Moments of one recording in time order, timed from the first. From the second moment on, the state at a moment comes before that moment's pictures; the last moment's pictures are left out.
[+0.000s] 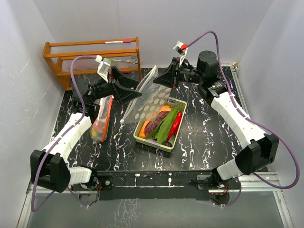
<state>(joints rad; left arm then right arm) -0.27 1.27 0.99 0.75 1.05 -0.75 0.39 1.46 1.47 -0.03 -0.93 0.26</state>
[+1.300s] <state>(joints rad) -0.27 1.24 0.93 0.54 1.06 -0.58 0.40 1.46 1.48 -0.08 -0.90 0.20</state>
